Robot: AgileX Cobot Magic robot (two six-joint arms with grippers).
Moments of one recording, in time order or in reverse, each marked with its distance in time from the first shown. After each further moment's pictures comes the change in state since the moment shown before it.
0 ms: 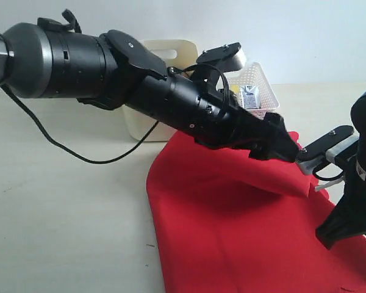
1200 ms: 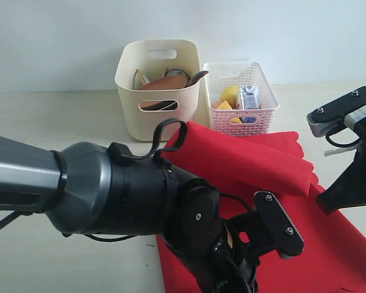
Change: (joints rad) left arm -0.345 0.022 0.251 0.709 -0.126 -0.249; right arm 0.000 -0.163 0.000 -0.048 -0.085 0.087
